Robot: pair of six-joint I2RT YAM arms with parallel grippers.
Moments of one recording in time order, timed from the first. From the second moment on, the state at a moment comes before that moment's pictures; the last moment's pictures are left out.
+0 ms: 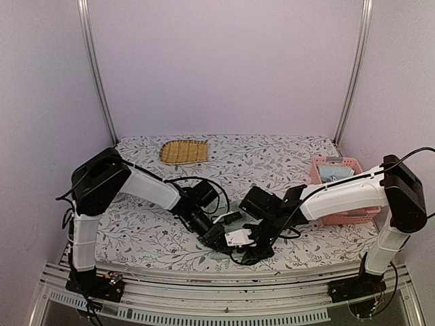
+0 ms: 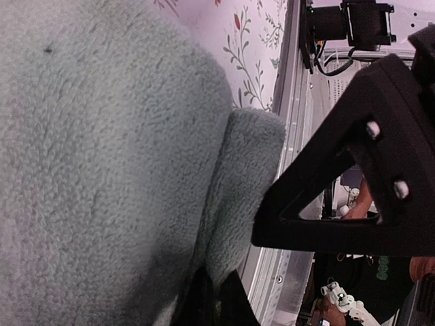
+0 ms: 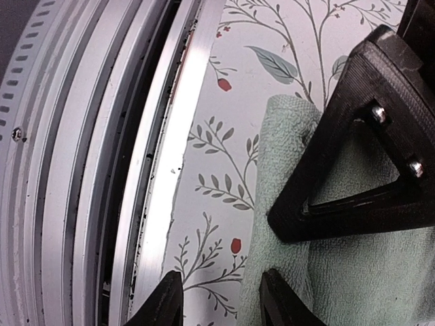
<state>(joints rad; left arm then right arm) -0.87 2.13 1.18 -0.25 0.99 -0.23 1.07 1.74 1.03 -0.47 -0.36 -0.67</state>
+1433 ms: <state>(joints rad) -0.86 2.11 1.15 -0.22 0.98 -0.25 1.08 1.79 1.01 -0.36 -0.24 -0.68</state>
